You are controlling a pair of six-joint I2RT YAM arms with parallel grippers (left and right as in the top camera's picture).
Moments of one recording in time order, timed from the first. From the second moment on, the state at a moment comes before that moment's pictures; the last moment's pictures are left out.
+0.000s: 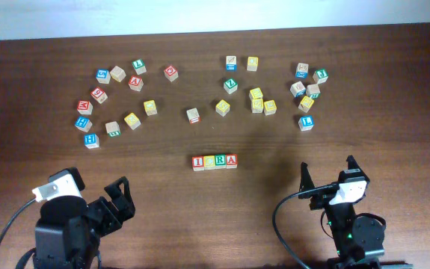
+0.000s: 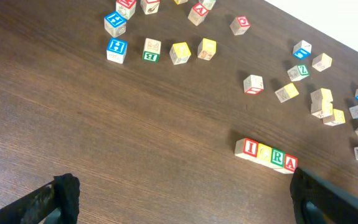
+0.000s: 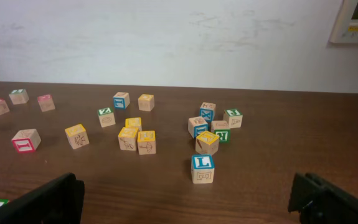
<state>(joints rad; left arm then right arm) -0.18 0.59 1.00 -1.16 -0.17 -0.57 0.08 0.01 0.01 -0.07 -0.02 0.02</state>
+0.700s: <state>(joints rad) -0.18 0.56 0.93 -0.87 0.01 -0.22 0.08 0.01 0.01 -0.07 -0.02 0.02</state>
